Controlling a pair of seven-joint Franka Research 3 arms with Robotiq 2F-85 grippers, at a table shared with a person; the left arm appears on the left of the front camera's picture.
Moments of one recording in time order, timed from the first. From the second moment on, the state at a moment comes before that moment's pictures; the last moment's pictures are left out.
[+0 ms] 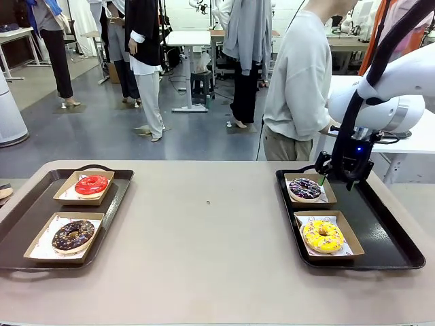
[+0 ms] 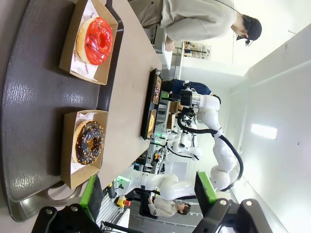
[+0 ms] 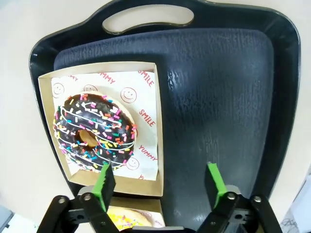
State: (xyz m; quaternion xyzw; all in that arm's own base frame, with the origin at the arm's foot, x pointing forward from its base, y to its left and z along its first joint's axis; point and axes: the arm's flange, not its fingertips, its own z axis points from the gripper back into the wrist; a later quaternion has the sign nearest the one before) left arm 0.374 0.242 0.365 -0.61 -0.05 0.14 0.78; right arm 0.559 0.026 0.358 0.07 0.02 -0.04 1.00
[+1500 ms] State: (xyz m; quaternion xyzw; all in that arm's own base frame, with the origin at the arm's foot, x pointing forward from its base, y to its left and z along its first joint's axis) left arm 0.374 0.242 0.365 -0.61 -0.05 0.14 0.78; right arm 0.434 0.026 0.396 0.04 -0.01 -0.02 1.00
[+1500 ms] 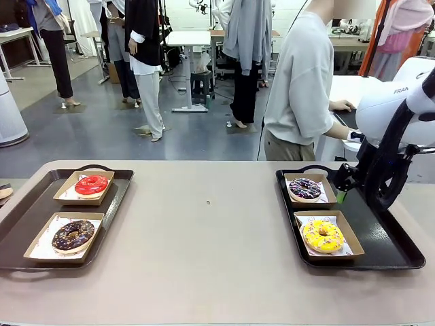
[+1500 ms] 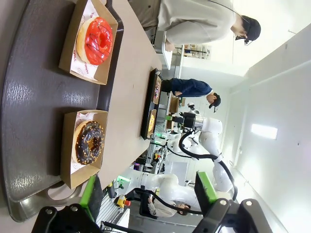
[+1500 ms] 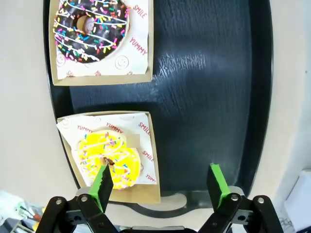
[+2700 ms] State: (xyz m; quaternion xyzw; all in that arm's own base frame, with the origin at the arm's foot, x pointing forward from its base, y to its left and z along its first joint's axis) left arm 0.373 0.242 0.365 -0.61 -0.05 0.14 0.78; right arm 0.358 -0.145 0.382 0.56 -0.14 0.02 0.82
